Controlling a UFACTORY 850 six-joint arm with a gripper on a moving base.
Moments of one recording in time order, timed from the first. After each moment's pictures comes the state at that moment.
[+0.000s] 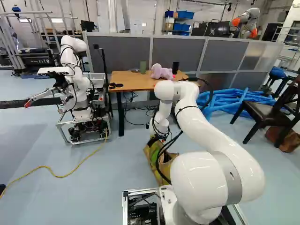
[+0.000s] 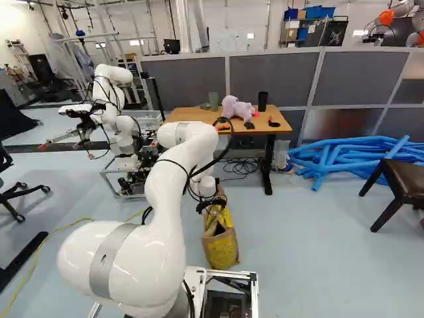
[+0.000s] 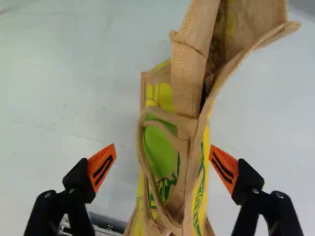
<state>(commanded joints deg) -2.8 -83.3 -83.7 -17.9 10.5 -3.0</state>
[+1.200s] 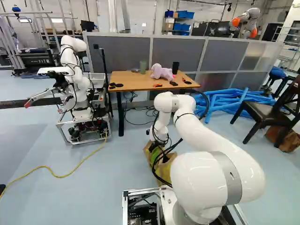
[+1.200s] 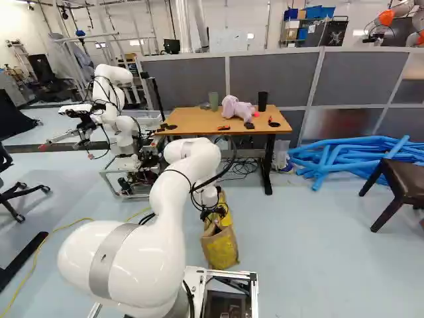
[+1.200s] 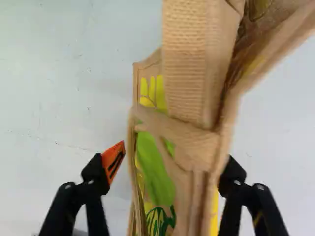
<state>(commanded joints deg) -3.5 -94.4 -94.6 -17.9 10.5 -3.0</state>
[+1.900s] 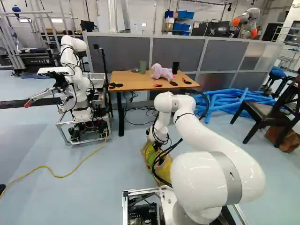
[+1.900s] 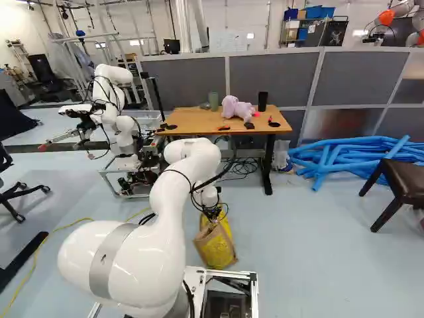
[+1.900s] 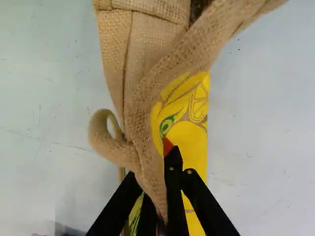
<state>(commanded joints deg) -3.5 -94.5 -94.6 -17.9 10.5 -3.0</state>
